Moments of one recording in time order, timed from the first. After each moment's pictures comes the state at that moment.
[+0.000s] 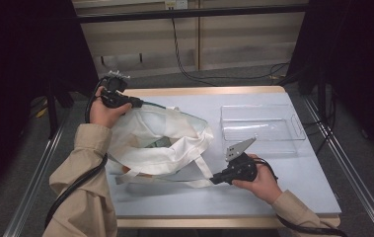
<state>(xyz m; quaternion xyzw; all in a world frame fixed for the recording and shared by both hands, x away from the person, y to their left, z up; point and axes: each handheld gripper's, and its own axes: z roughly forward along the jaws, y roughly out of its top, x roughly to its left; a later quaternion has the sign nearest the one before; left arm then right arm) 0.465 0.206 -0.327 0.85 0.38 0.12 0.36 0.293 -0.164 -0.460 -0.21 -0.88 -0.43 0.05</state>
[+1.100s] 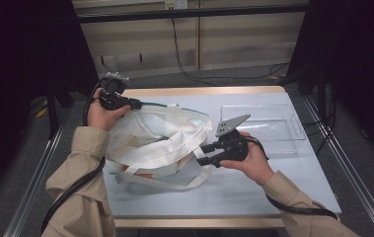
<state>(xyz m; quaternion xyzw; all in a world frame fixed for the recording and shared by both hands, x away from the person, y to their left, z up) 0.454 0.208 -0.322 0.85 0.37 0.12 0.36 0.323 -0.136 -0.397 -0.22 -0.86 -0.46 0.00</state>
